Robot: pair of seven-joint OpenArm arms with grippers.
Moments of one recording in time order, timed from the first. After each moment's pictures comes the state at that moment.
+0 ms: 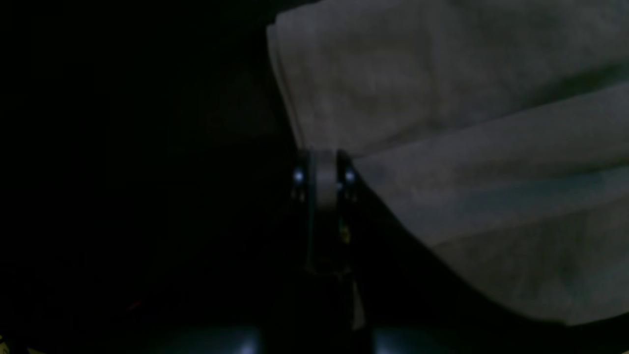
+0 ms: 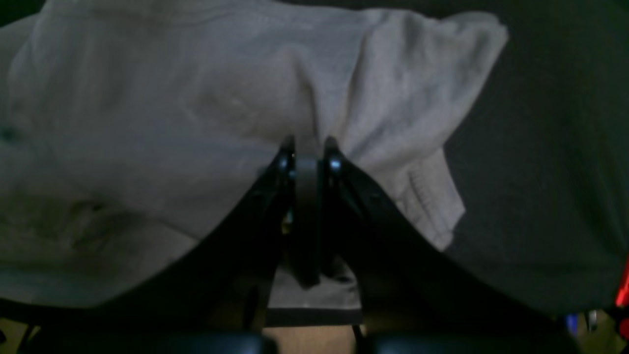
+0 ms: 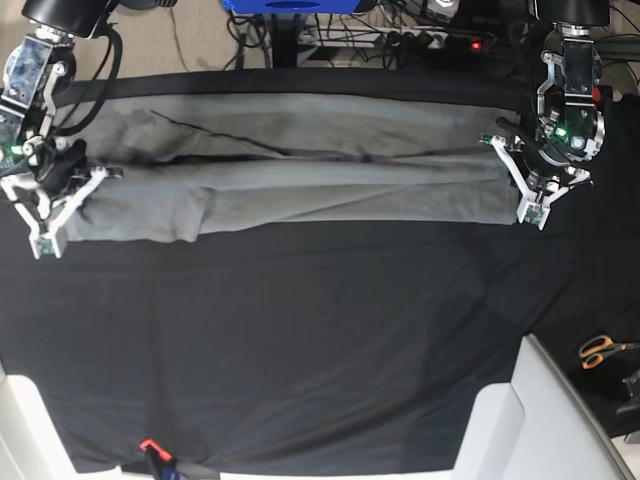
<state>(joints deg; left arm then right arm) 13.8 -21.5 -10.4 82.2 -0.2 -17.9 36.3 -7.4 1.8 28.0 95.9 -0.9 27.2 -56.8</state>
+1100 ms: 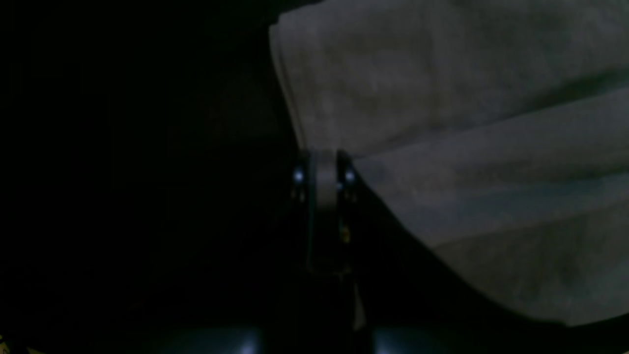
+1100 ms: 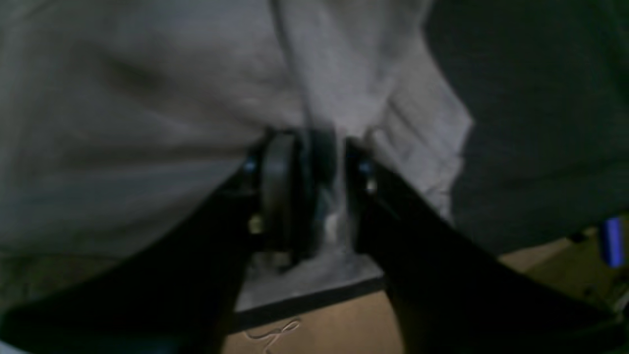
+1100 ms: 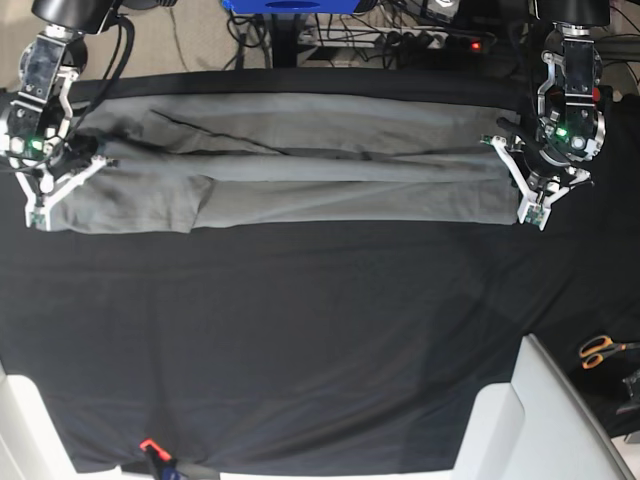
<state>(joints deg) 13.8 -21.5 -10.5 82.3 -0.1 -17.9 36.3 -8.4 0.7 27.8 88.6 -7.0 12.4 -53.8</state>
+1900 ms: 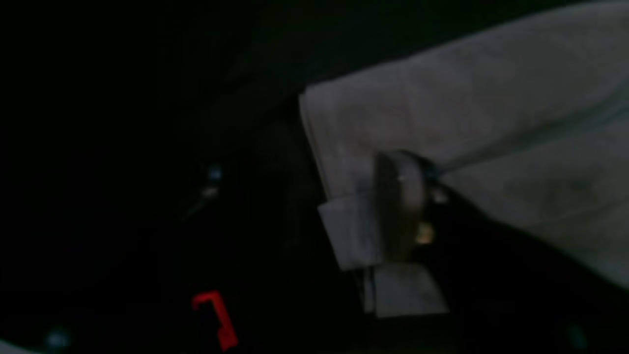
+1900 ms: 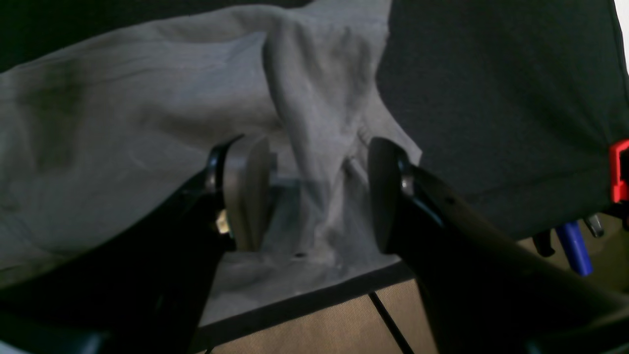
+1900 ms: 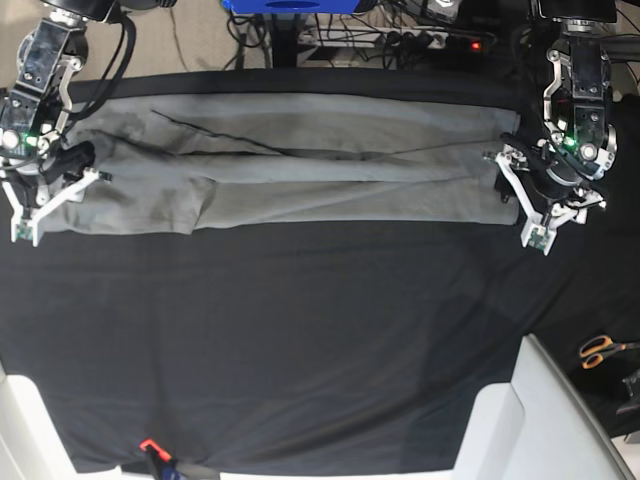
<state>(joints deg) 14.4 -21.9 -10.6 96.3 -0.8 -18.0 46.2 -10.3 -1.4 28.0 98.3 -7.1 11.8 -53.5</state>
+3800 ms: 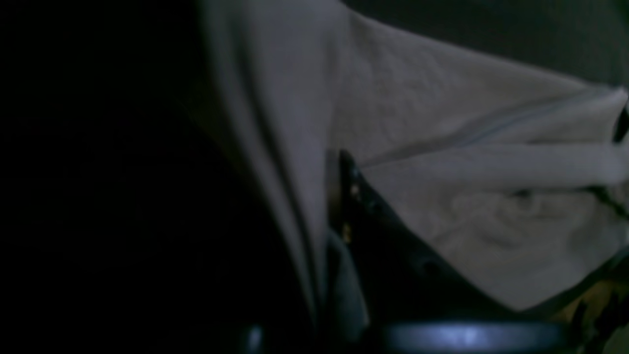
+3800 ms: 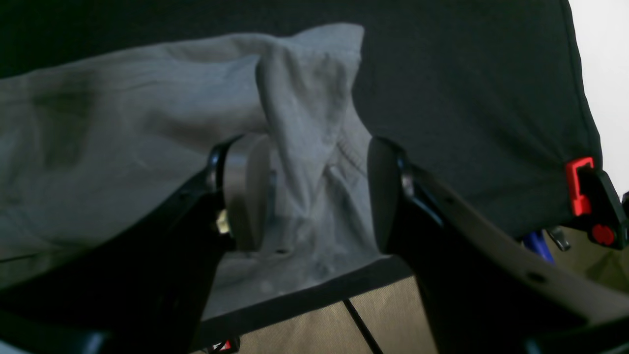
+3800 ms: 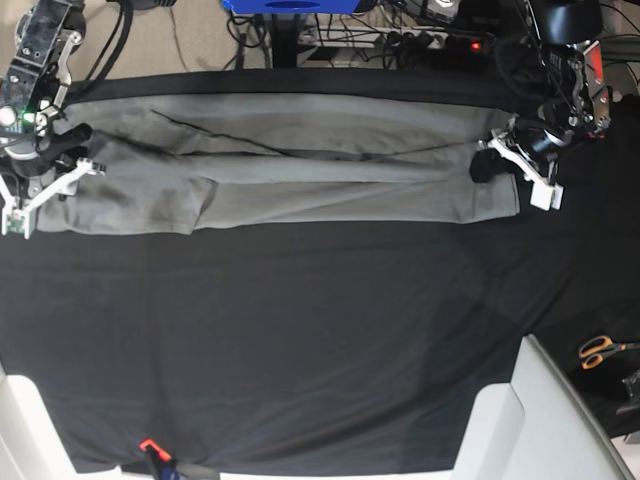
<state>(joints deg) 7.2 -19.2 -22.9 57.5 -31.0 -42.1 32.5 -15.2 -1.5 27.8 104.0 -7.1 12.2 -47.9</state>
